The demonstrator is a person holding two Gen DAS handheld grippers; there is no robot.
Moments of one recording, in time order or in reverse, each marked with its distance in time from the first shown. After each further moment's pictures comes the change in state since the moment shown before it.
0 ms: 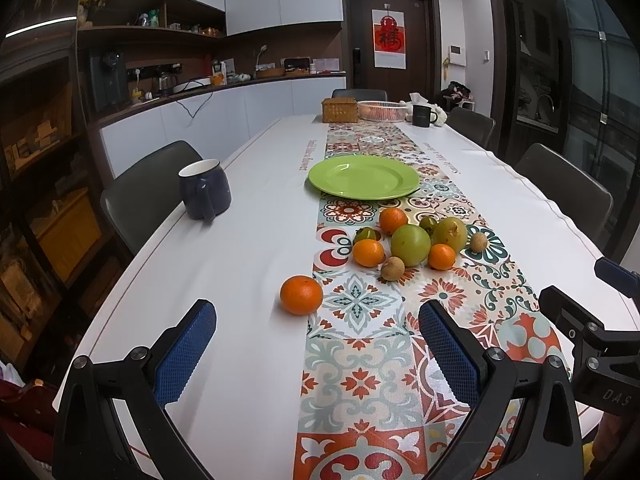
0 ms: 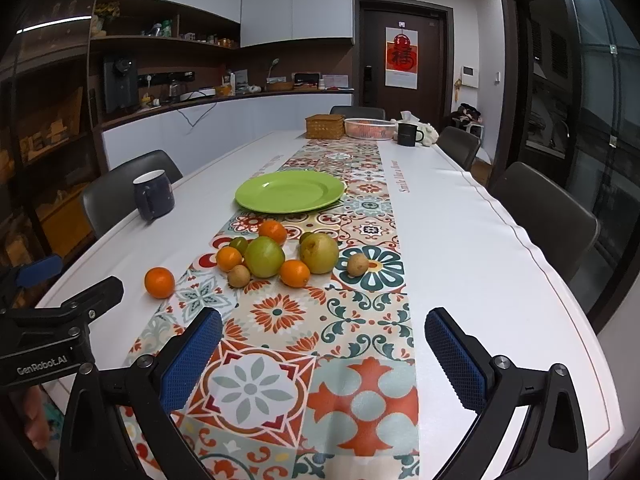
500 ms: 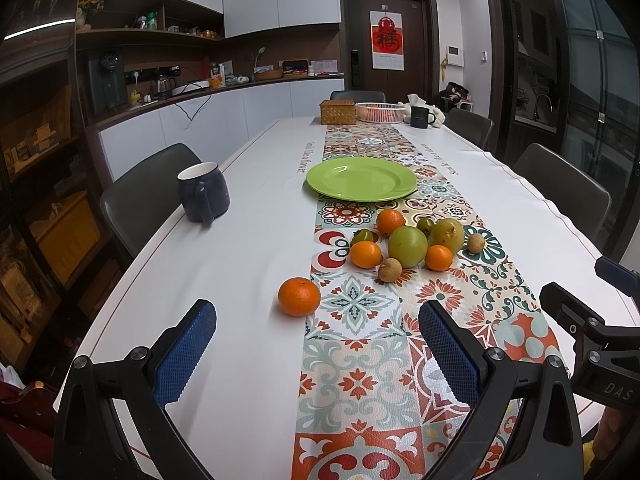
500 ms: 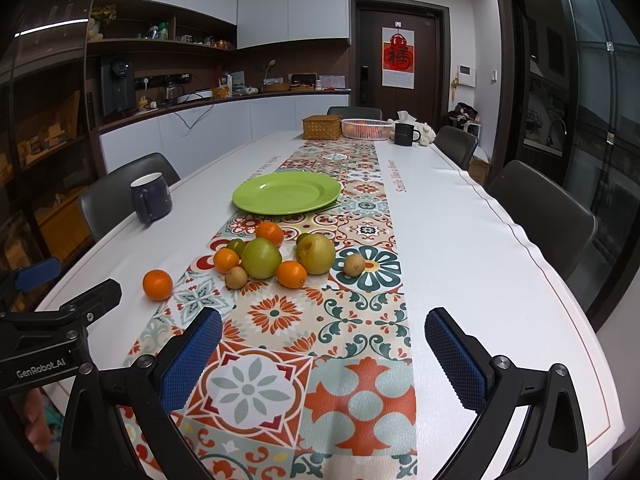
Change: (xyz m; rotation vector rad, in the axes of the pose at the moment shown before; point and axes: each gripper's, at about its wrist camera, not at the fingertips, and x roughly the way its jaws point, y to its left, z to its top) left arm -0.001 -0.003 0.001 0.005 -0.006 -0.002; right arm 0.002 -0.005 -0.003 0.015 -0.003 -0.008
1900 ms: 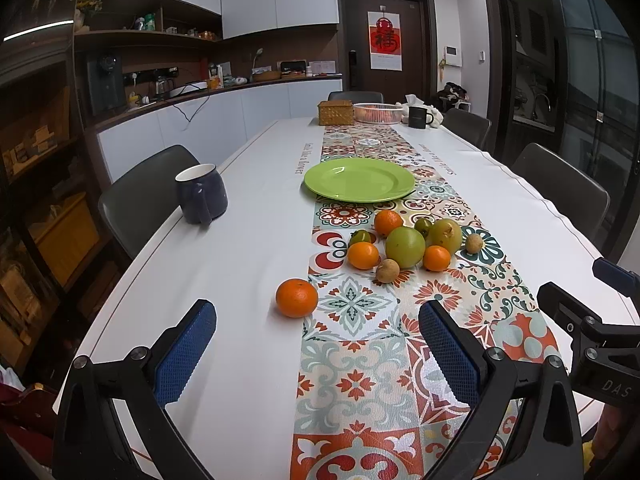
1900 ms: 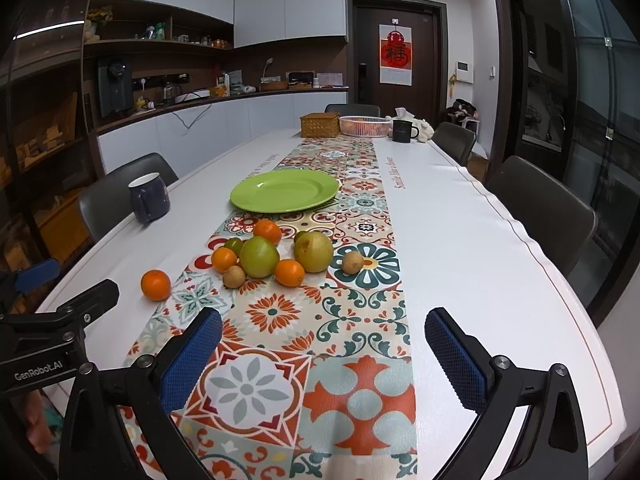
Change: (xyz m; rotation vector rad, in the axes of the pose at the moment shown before) left arm 0.000 -0.001 0.001 0.001 0.000 0.000; right arm 0.002 0.000 0.000 0.005 0.007 0.000
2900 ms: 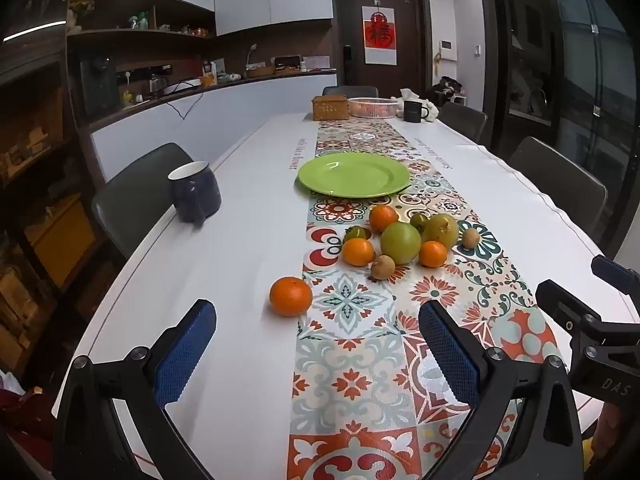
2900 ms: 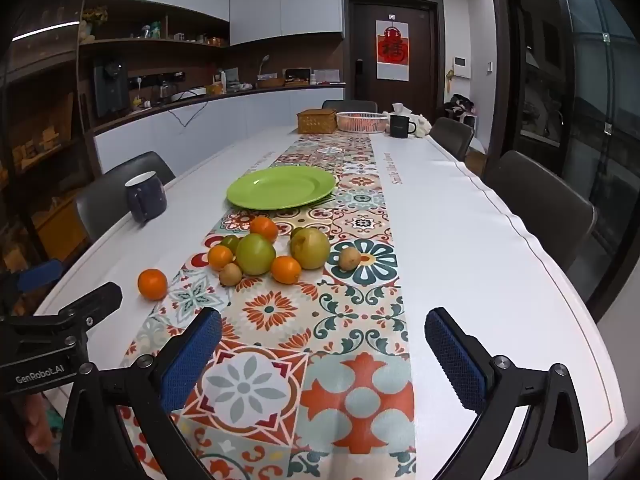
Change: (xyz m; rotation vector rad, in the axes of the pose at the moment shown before) left arm 0.006 -0.004 0.001 0.011 0.028 -0.016; right arm 0.001 -0.004 0.002 0.007 0.013 -0.005
